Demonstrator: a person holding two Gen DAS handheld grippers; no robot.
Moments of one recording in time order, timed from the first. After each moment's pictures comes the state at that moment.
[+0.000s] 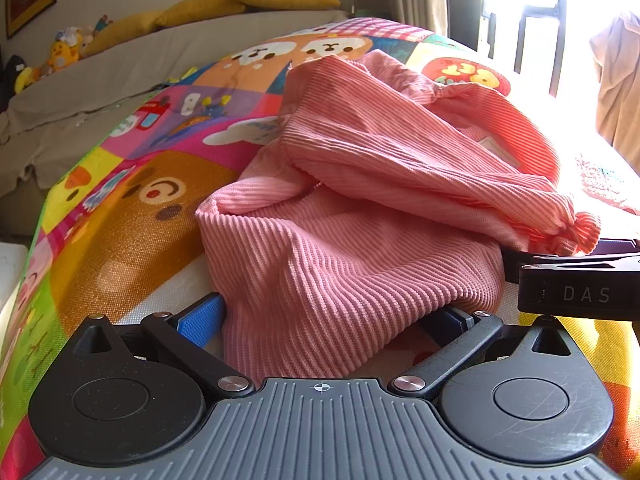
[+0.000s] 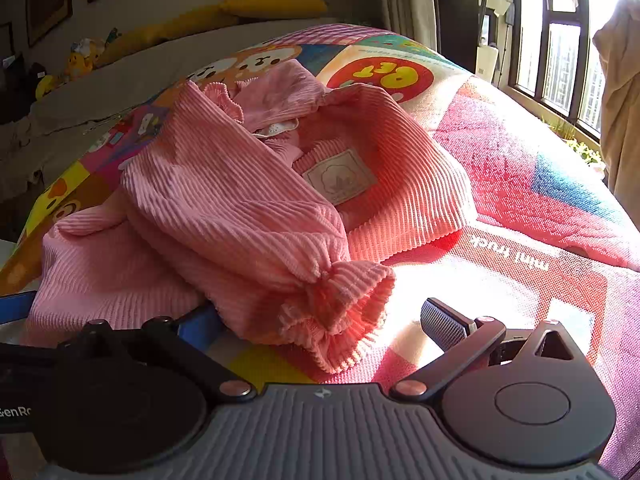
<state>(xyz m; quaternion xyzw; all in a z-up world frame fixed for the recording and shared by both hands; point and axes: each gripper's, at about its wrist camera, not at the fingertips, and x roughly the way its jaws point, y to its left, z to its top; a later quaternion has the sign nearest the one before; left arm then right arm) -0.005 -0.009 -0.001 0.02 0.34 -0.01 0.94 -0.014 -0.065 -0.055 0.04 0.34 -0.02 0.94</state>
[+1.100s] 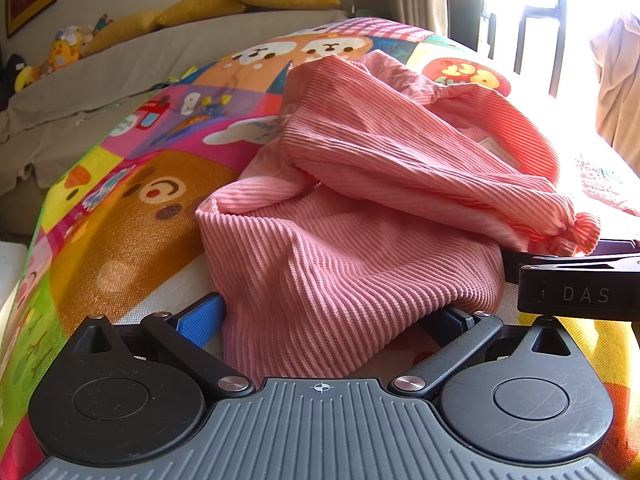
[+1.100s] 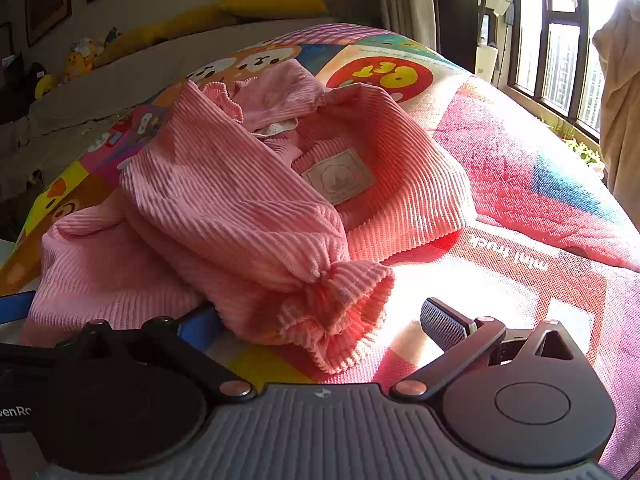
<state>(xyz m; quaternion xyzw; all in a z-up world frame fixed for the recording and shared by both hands) -0.014 -0.003 0.002 0.02 0.34 -0.02 0.94 -0.014 -0.065 -0.054 0.04 0.34 -0.03 0.94</state>
